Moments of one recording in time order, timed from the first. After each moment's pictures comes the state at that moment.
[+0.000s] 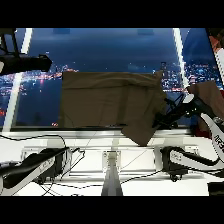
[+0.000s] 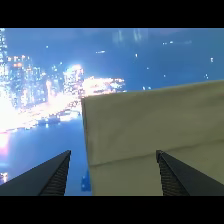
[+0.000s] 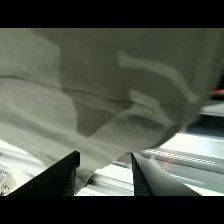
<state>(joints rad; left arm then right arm) 0.01 -1.04 1.21 1.38 -0.99 -1.33 -0.22 -1.31 0.58 -1.17 1.37 1.41</state>
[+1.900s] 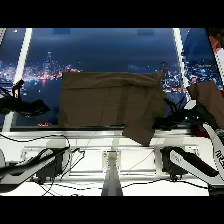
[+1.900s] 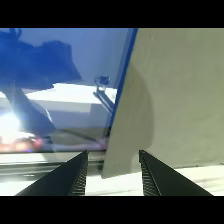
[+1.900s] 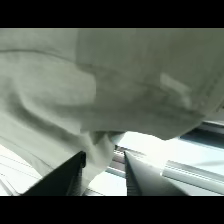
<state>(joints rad) 0.52 -1.12 0.75 1.16 -1.32 -1.14 -0.21 -1.14 0.45 -1.18 1.27 1.24</state>
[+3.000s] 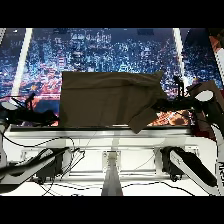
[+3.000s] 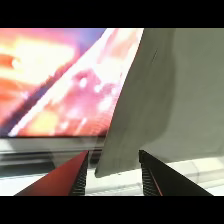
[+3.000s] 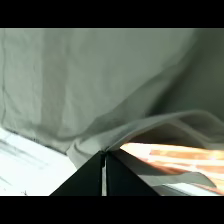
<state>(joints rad) 0.52 -1.12 0.51 1.12 -1.20 -1.12 -0.19 -0.99 0.63 -0.86 1.20 1.16</state>
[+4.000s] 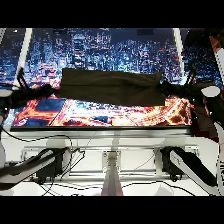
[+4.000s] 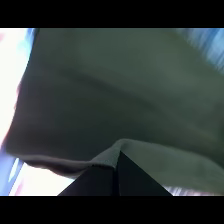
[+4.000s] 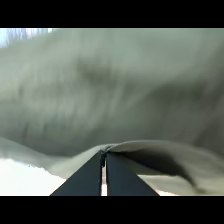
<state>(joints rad) 0.37 -1.18 0.75 0.56 -0.87 -0.96 -0.19 -1.00 0.72 -0.65 0.85 1.16</state>
